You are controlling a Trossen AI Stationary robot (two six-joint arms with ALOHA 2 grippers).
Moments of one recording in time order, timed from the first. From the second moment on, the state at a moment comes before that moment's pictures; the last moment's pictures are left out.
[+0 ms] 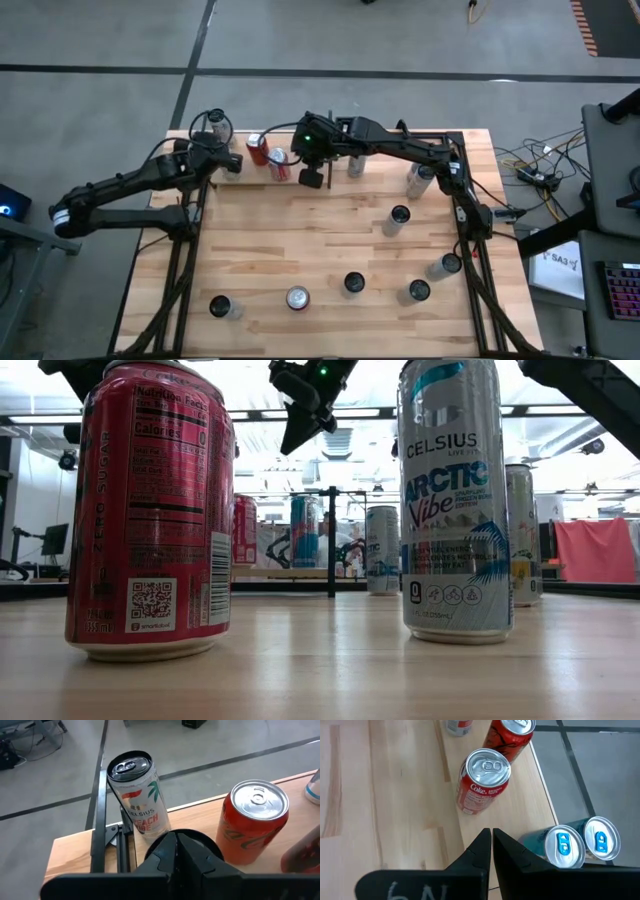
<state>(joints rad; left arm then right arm) 0.43 0.85 0.79 -0.82 -0.85 -0.56 -0.23 2.15 2.35 -1.06 0.13 -0.14</state>
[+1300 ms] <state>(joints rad) 0.43 0.86 0.84 -0.83 -0.67 -0.37 -0.18 2.13 2.35 -1.09 0.13 -0.10</state>
